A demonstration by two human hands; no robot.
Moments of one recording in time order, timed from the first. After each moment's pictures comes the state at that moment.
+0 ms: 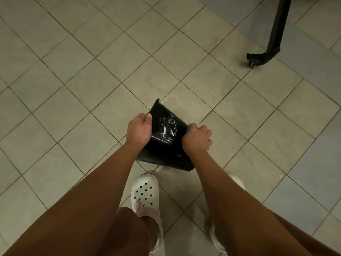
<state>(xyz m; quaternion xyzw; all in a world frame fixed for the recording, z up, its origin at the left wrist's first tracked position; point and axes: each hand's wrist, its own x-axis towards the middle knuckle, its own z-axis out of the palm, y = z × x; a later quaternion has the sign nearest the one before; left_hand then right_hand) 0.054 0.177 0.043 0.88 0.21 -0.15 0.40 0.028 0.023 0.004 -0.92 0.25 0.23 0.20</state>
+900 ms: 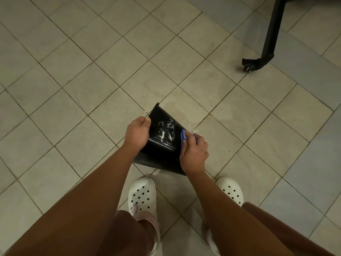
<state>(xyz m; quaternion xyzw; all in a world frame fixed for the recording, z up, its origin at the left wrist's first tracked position) 0.055 0.177 0.045 0.83 0.22 -0.18 0.47 -0.021 0.018 -0.018 -0.93 0.20 0.06 0.30</state>
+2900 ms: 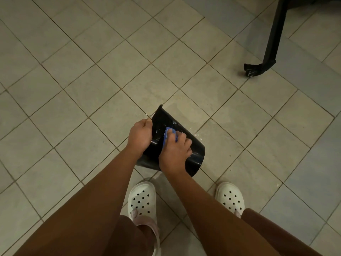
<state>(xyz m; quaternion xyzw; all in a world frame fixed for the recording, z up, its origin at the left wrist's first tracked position) 0.059 0.171 0.046 0.82 0.25 -0.20 0.47 0.002 0.079 0.022 -0.94 0.16 0.14 0.26</state>
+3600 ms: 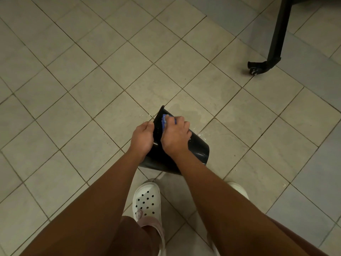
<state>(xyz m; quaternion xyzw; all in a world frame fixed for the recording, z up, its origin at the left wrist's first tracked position) 0.055 0.177 0.041 0.80 0.26 -0.20 0.51 0.055 0.076 0.022 -0.94 0.10 0.14 0.29</state>
